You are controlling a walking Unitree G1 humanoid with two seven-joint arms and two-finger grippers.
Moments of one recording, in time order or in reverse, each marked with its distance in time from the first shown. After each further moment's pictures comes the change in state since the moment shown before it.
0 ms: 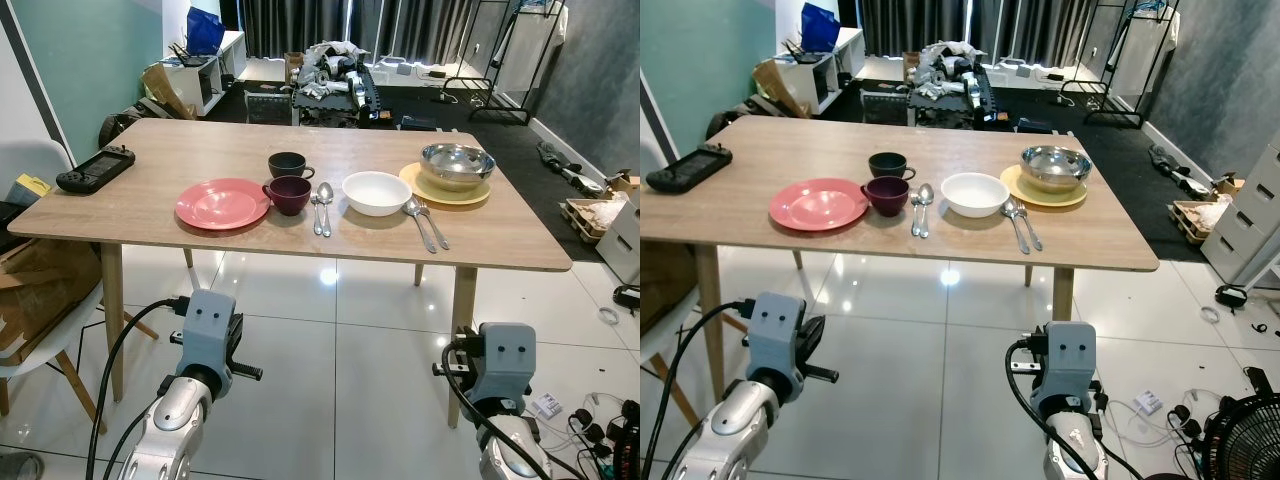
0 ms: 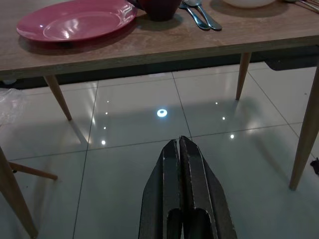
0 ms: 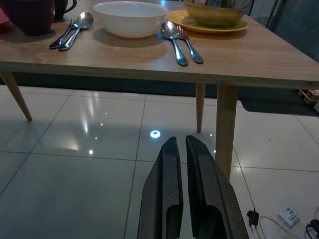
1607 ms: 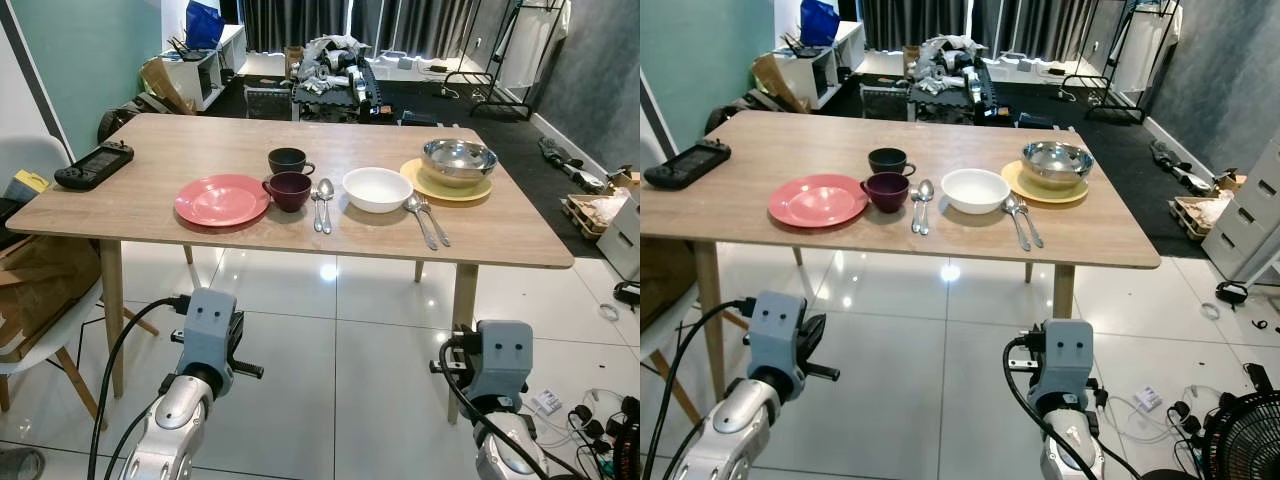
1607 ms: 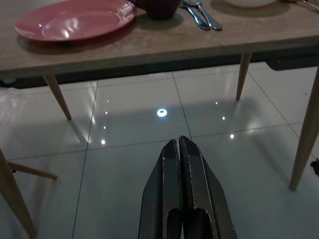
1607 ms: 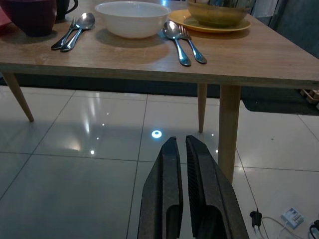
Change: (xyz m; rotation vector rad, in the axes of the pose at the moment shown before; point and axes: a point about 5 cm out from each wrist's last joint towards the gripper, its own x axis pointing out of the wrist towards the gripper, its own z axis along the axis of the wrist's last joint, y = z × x) left arm 0.003 0.001 0.005 0.000 -0.017 0.006; right arm 0.003 0.003 0.003 0.007 -0.012 0.002
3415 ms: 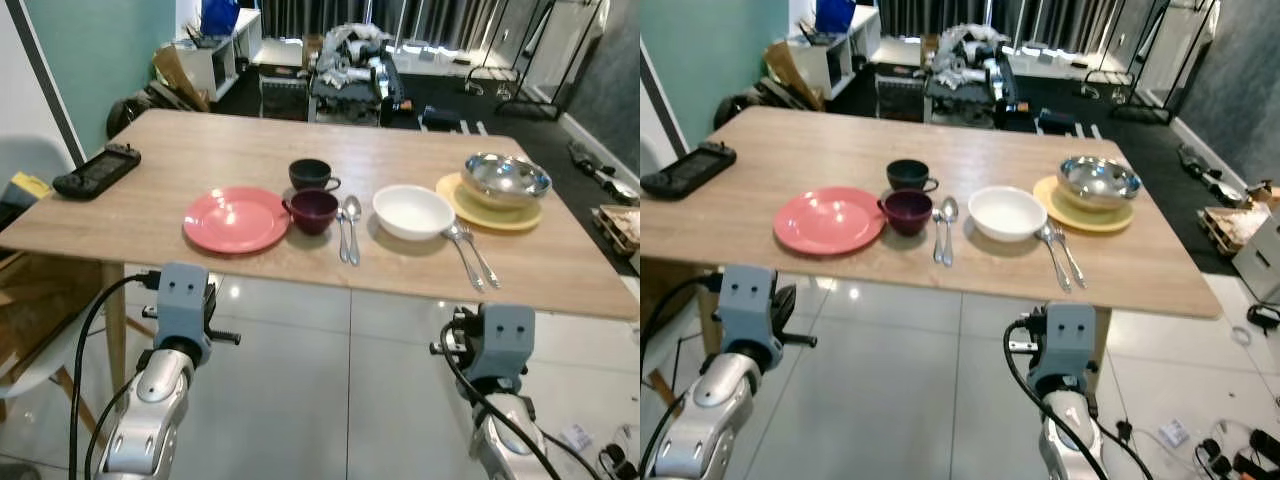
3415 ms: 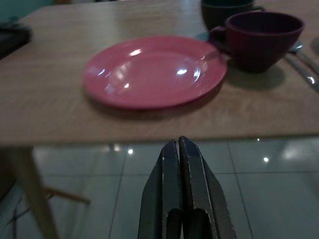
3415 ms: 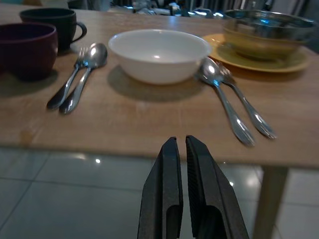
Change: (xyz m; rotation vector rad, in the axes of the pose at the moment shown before) left arm 0.009 0.023 0.020 0.021 -0.069 0.109; right arm 0.010 0.000 0.015 0.007 -0.039 -0.012
